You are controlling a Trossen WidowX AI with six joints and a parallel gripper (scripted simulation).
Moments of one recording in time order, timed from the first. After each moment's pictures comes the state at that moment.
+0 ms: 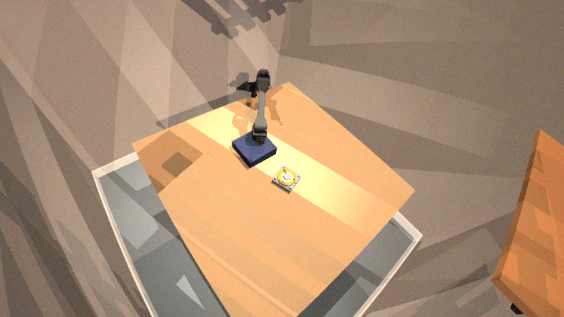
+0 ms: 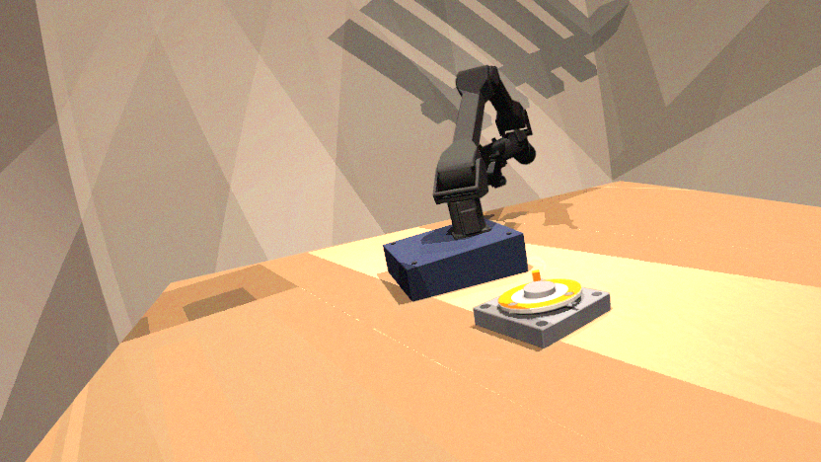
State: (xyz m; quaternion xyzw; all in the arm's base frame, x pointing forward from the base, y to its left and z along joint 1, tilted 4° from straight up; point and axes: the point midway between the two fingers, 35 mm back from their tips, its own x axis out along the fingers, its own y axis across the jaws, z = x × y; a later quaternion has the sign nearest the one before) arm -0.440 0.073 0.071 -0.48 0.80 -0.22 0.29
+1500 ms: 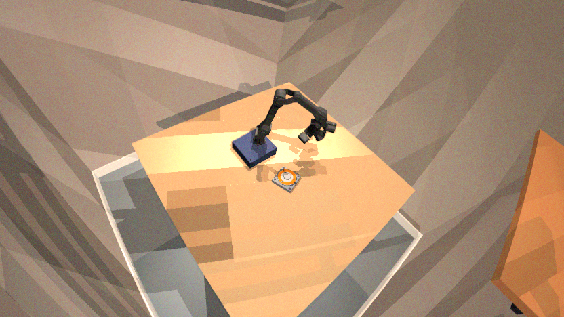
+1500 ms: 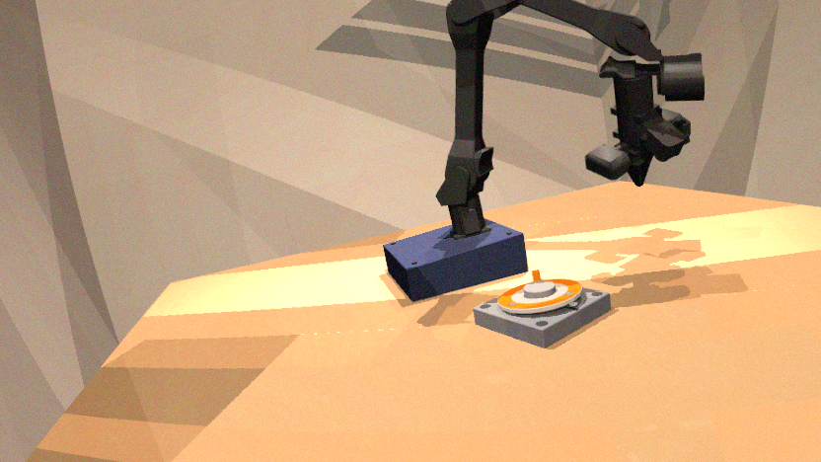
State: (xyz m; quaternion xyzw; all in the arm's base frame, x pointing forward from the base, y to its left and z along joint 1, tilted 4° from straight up) arm 0.113 0.283 0.069 -0.06 0.81 0.19 0.56
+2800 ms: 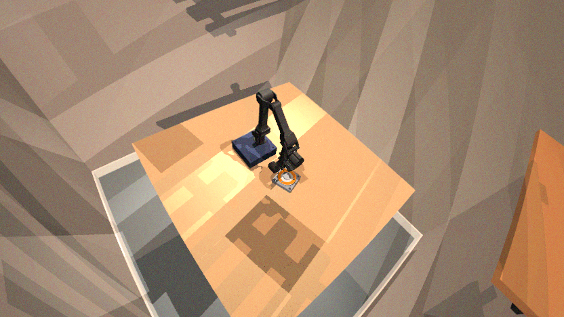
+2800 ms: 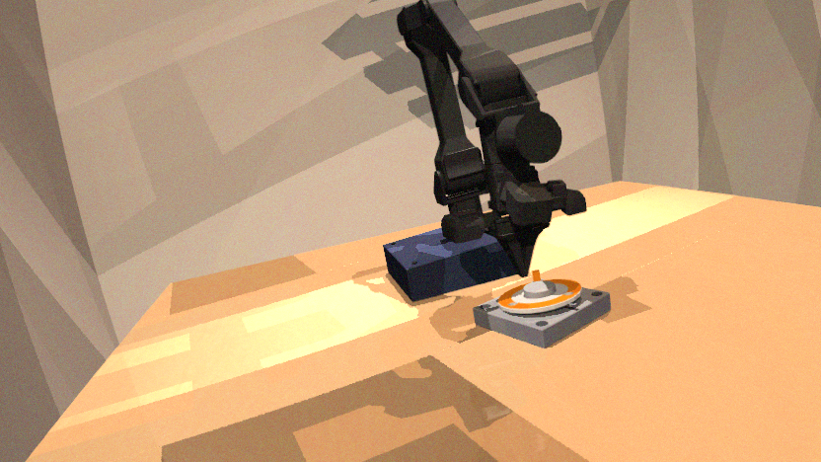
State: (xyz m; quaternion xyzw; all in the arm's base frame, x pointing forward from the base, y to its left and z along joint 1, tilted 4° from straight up) arm 0.240 0.031 0.022 -0.08 0.69 0.04 0.72
